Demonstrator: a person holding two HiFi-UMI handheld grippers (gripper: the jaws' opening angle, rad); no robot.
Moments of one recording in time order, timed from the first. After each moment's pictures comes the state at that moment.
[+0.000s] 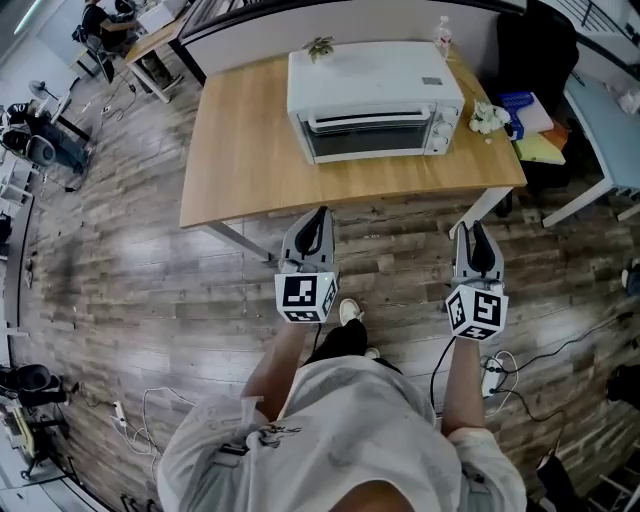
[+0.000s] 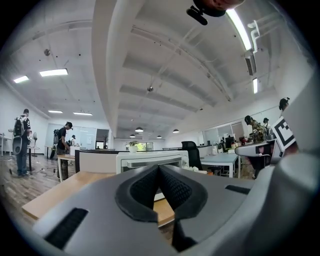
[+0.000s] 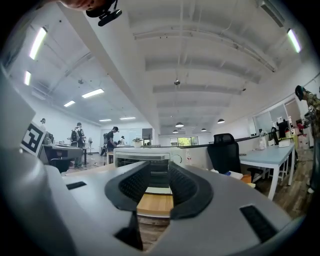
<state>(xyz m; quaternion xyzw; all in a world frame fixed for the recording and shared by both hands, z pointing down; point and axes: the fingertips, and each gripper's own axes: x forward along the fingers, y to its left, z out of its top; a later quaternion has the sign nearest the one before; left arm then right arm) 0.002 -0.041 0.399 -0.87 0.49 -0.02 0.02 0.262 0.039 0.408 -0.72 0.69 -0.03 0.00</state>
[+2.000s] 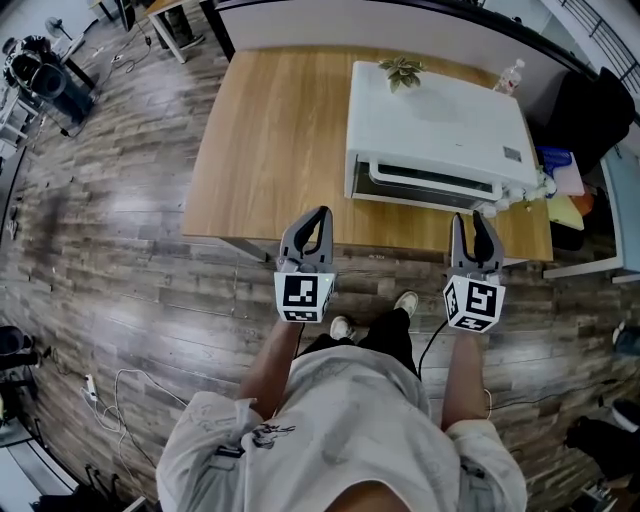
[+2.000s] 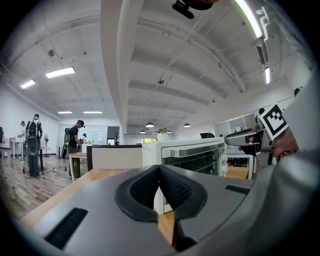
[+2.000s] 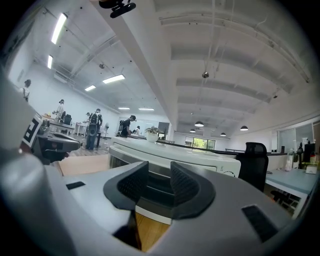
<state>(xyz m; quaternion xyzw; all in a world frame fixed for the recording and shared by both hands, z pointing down) -0.078 -0.191 0.438 -0.84 0.54 -0.04 0.00 0.178 -0.174 0.410 -0.65 0.75 0.03 -0.10</state>
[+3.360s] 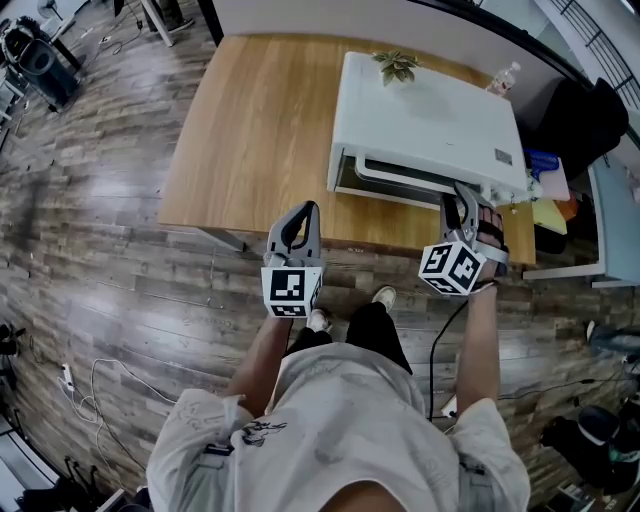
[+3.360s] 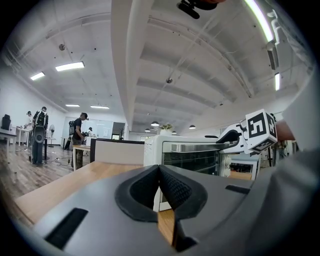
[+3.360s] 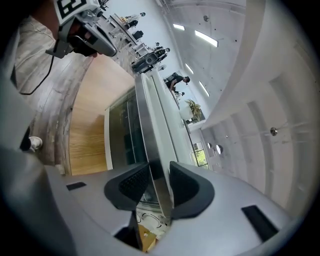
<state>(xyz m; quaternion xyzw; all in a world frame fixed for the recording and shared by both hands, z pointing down) -0.073 -0.196 0.455 -0.83 0.56 -0.02 -0.04 0.180 -0.235 0.445 -0.48 0.63 0.29 -0.54</state>
